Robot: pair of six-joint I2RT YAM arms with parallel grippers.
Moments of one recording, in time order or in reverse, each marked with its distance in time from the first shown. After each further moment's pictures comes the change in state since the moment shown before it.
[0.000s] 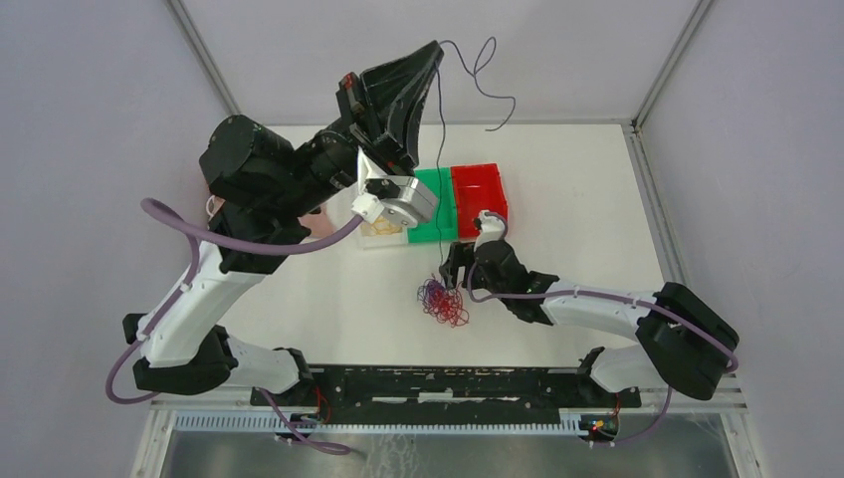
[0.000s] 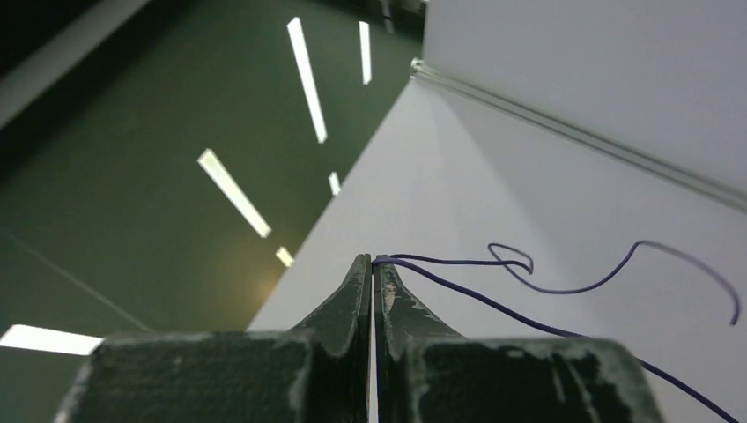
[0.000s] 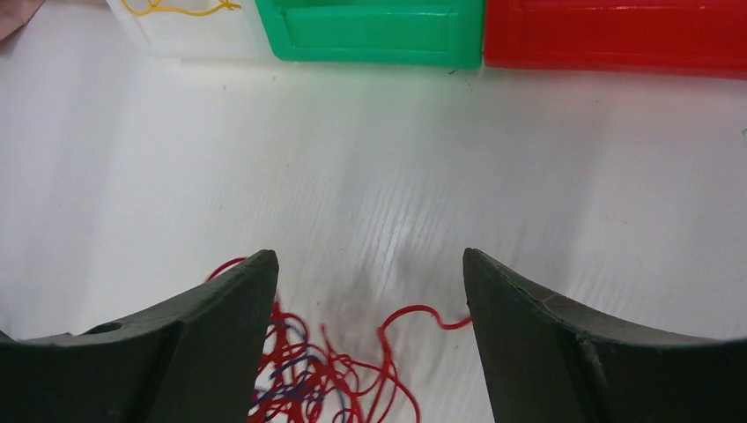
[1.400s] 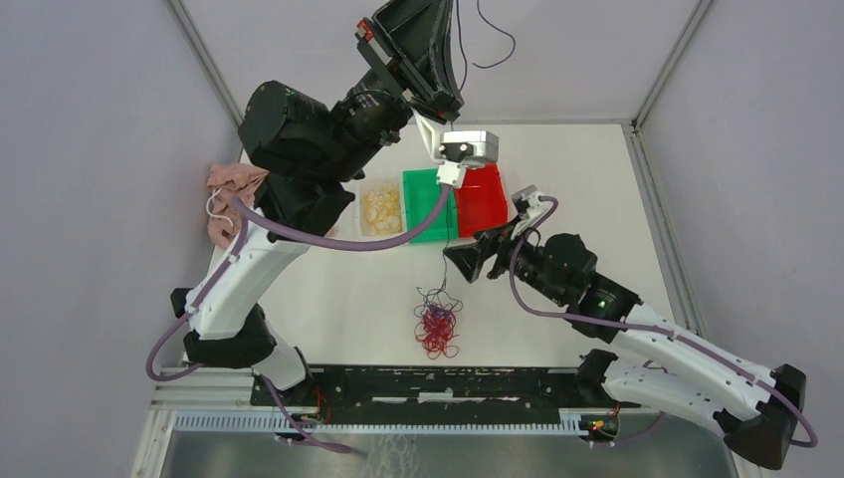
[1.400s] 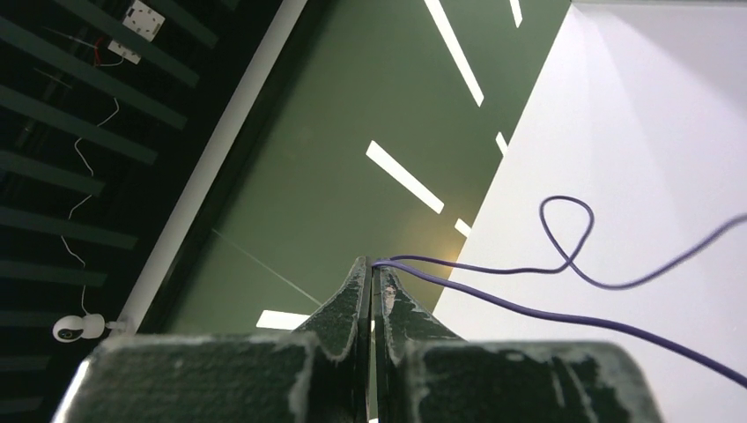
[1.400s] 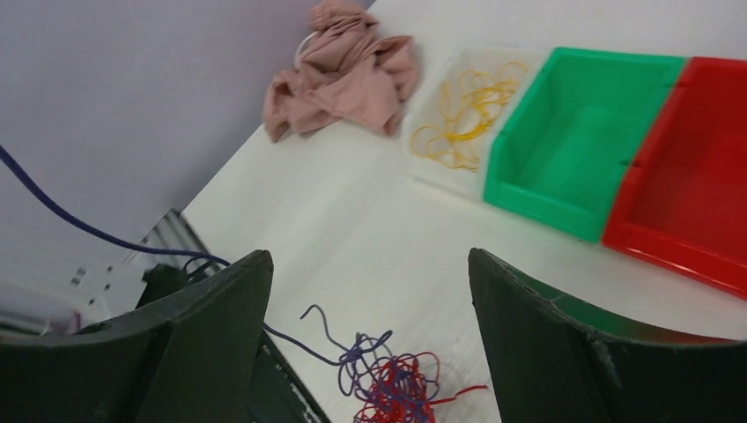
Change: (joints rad) left arm 0.000 0.254 0.303 0.171 -0.086 0.472; right arm 0.017 -0.505 0.104 -0.131 -0.264 -0.133
